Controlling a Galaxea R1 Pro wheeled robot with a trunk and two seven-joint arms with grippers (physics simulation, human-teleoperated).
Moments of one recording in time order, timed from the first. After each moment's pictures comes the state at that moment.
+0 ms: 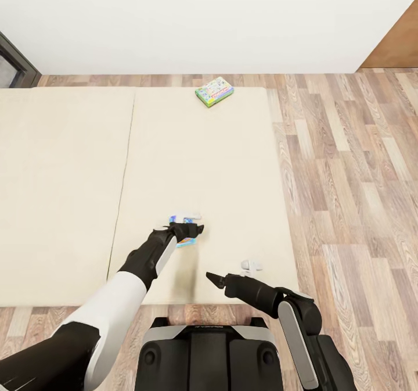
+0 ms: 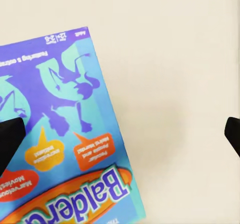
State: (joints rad) left arm -0.96 -0.17 -0.15 -0.62 0.09 0.37 -0.05; right arm -0.27 0.14 0.07 -1.58 -0.35 0.85 0.37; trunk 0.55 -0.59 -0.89
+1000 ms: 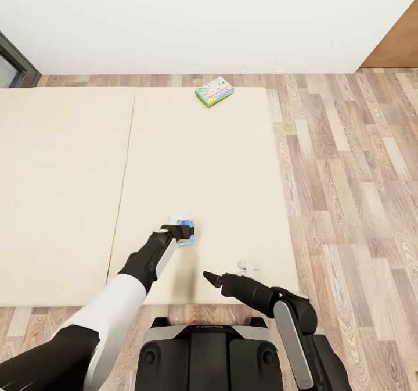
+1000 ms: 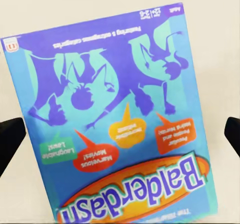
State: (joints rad) left arm -0.94 -0.17 -0.15 -0.63 0.10 0.39 0.14; right arm -0.28 0.16 0.08 -1.57 -0.34 0.84 0.35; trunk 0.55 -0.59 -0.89
